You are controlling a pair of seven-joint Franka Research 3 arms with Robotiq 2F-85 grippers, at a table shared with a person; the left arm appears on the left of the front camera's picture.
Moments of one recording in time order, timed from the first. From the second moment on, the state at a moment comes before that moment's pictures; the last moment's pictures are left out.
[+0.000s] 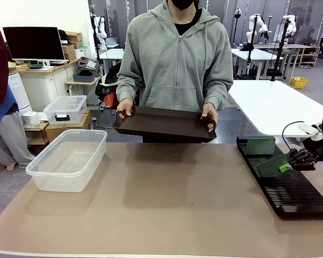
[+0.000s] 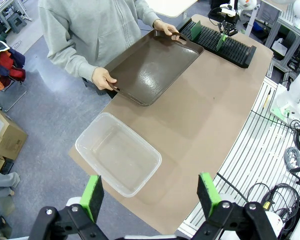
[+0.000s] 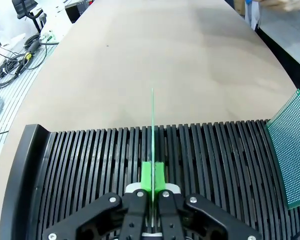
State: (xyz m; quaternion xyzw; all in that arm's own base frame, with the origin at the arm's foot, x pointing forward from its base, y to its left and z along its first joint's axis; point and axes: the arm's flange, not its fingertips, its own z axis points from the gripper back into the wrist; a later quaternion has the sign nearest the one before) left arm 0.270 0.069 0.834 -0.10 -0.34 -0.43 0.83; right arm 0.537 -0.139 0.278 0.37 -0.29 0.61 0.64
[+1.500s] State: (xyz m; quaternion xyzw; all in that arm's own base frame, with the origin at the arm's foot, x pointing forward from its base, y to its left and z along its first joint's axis) left arm 0.270 0.069 0.834 -0.10 -0.34 -0.43 0.83; right arm 0.531 -0.161 0.307 0.33 -0.32 0.62 0.63
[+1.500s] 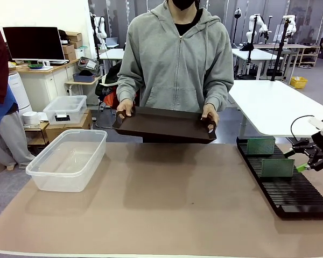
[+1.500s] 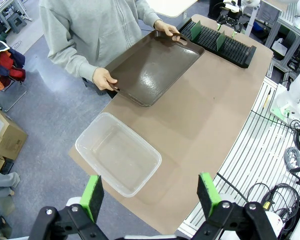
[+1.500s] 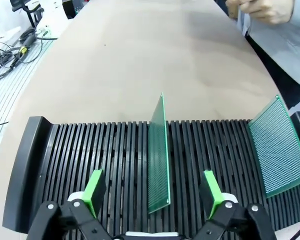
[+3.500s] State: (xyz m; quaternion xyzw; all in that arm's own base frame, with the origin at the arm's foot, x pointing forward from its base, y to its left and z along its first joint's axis) left arm 0.270 0.069 0.834 -0.10 -0.34 -0.43 0.83; right arm 0.504 -0.159 0.412 0.32 -0.33 0.58 0.67
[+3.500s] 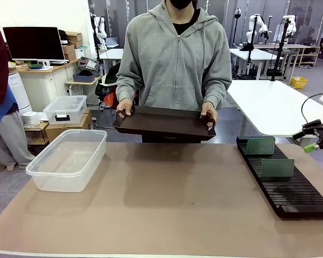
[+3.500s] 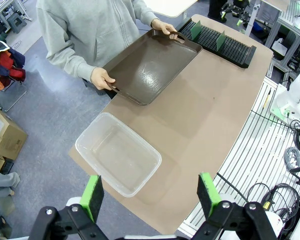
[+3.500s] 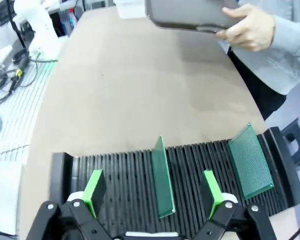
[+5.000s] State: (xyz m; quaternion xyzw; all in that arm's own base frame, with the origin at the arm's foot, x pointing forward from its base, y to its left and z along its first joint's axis) left arm 0.270 0.069 0.834 -0.10 -0.34 -0.43 0.83; right arm 0.368 -0.078 0.741 0.18 -0.30 0.52 0.78
